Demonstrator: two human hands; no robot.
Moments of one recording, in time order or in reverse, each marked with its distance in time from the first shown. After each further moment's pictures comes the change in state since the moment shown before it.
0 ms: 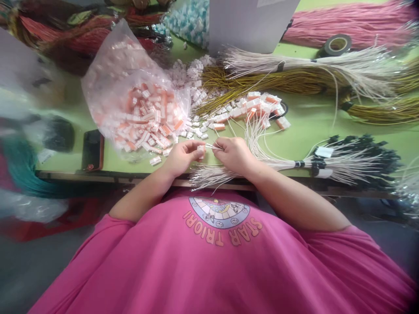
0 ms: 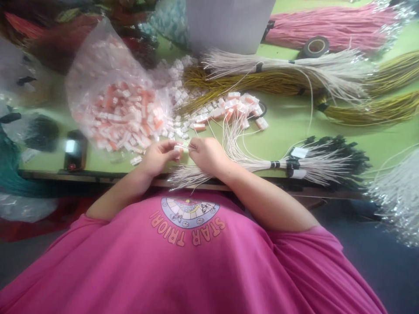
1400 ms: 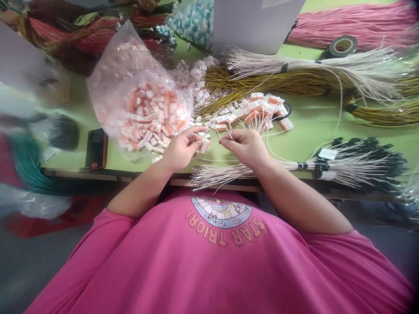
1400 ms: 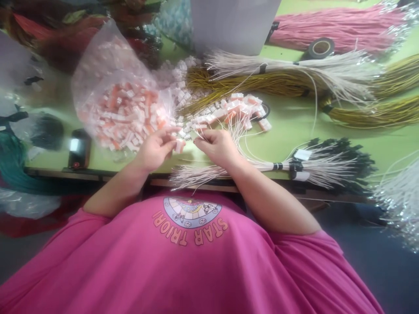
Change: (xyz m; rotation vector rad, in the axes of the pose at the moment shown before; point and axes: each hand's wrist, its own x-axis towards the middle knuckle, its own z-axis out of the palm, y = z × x) left_hand 0.001 0.017 -0.010 0.220 -0.021 0.193; right_hand 0.001 0.003 -0.018 0.322 0.119 0.110
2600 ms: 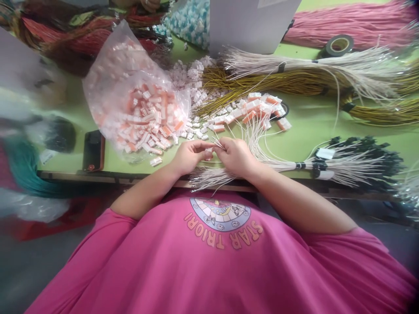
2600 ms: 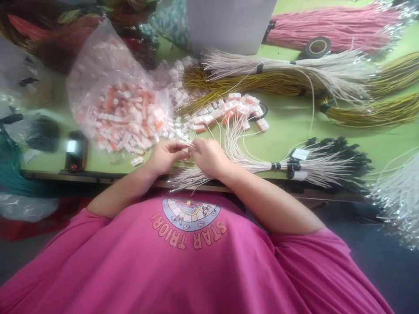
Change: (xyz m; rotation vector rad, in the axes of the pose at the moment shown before) left_hand 0.006 -0.011 0.027 -0.245 -0.054 -0.141; right_hand -0.004 0.005 0.018 -0.340 -0.077 -0.102
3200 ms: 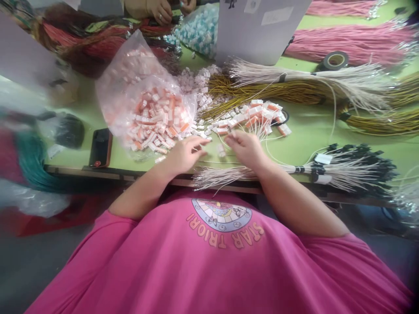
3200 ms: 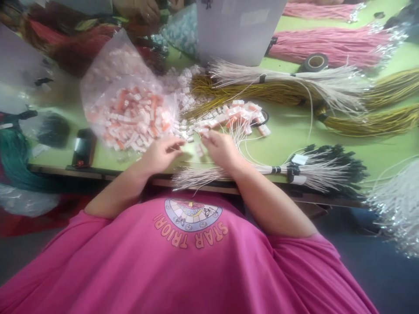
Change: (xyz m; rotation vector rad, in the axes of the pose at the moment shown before) left_hand -0.016 0.018 -0.033 0.674 0.042 0.321; right_hand 0.009 0.019 -0.014 0.181 0.090 0.022
